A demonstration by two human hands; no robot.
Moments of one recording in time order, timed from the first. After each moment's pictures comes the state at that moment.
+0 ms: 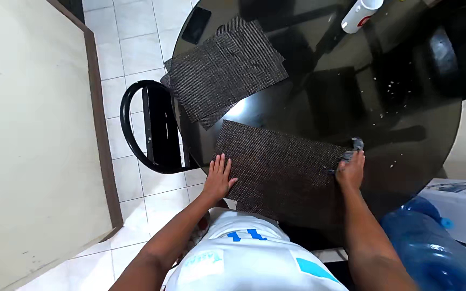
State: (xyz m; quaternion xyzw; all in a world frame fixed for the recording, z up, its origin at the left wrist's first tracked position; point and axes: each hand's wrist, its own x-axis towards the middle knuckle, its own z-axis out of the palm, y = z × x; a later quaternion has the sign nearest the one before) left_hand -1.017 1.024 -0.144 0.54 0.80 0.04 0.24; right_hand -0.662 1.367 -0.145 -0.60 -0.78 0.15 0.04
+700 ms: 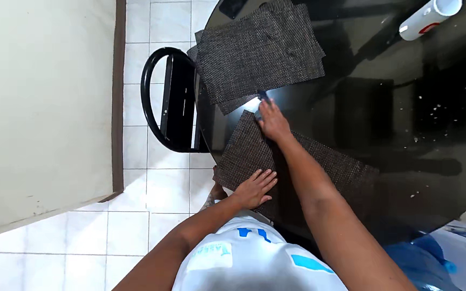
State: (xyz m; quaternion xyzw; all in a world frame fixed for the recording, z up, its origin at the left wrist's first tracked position) left_hand -0.921 1.056 -0.157 0.70 0.66 0.09 0.26; right_hand -0.997 1.306 -0.150 -0.15 -0.97 0.19 -0.06
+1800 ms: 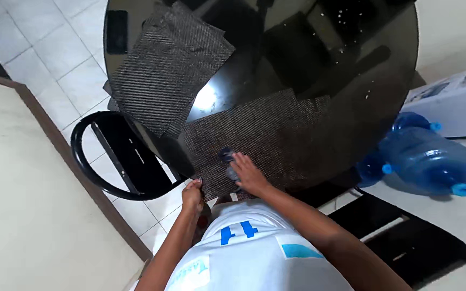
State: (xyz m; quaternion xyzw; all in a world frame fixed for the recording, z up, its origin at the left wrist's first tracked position) left_hand -1.038 1.005 -0.100 -0.10 0.78 0.43 0.45; right_hand -0.842 1.119 -0.130 -0.32 -0.87 0.36 -0.04
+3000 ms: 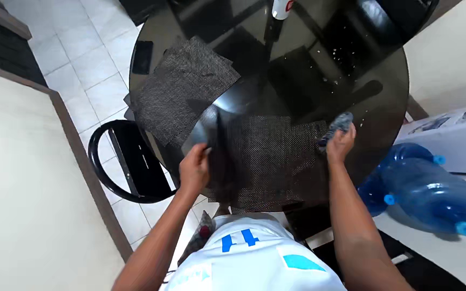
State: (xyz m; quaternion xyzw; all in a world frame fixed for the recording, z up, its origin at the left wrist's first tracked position) left_hand -1.031 1.113 0.030 0.52 0.78 0.32 0.17; right_hand -0.658 1.353 -0.105 -0.68 -0.59 0.26 0.36
